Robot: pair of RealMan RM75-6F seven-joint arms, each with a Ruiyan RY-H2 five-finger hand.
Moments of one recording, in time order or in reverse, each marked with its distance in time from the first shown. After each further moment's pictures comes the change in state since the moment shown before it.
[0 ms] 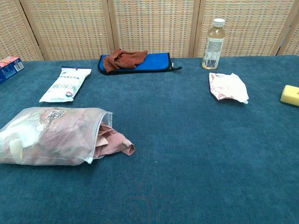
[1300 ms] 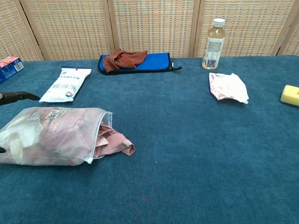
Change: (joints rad) left arm -0.421 -0.186 -0.081 0.189 -0.185 -0.633 -0.001; right arm 0.007 0.007 0.023 0.016 0.062 -0.025 0.065
